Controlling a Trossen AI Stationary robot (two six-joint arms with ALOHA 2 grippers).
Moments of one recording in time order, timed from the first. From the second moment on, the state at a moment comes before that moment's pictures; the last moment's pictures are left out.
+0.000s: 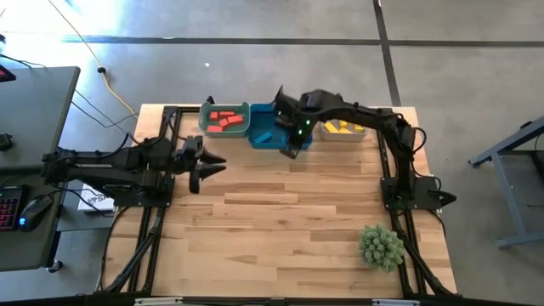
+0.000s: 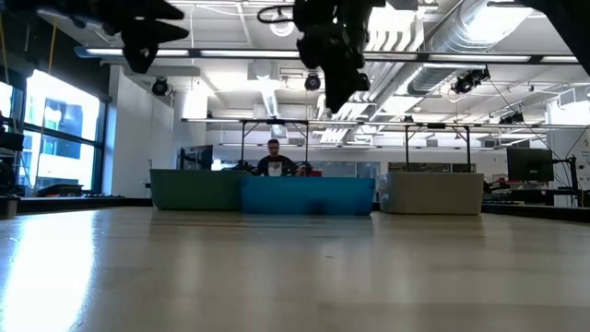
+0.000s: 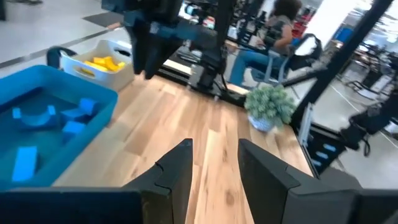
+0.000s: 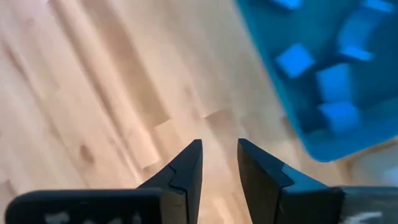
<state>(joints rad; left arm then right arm) 0.17 0.60 0.51 -0.10 -0.01 -0.34 -0.32 1.97 1.97 -1.31 -0.12 0.16</state>
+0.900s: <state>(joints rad) 0.11 0.13 0.01 0.03 -0.03 -0.32 -0.07 1.93 1.95 -1.39 0.10 0.24</state>
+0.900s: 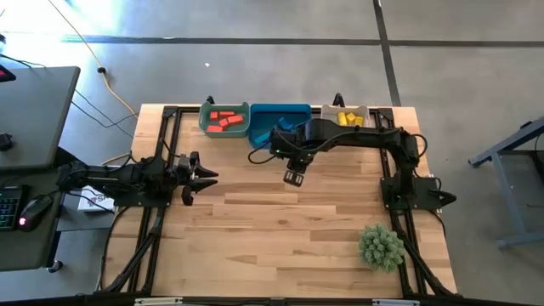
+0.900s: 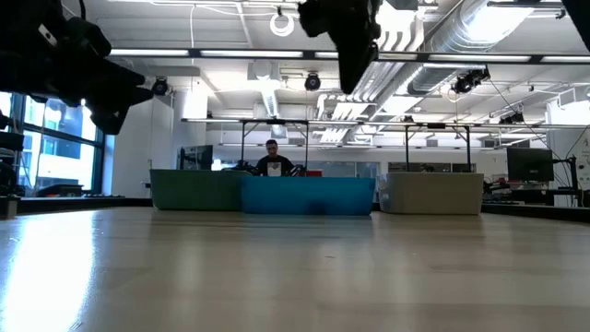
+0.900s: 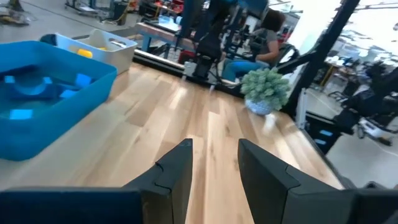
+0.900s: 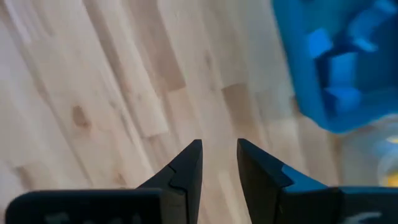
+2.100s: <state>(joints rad) 0.12 0.13 0.01 0.01 -0.04 -0.28 -0.07 0.53 0.40 -0.30 0.23 0.31</state>
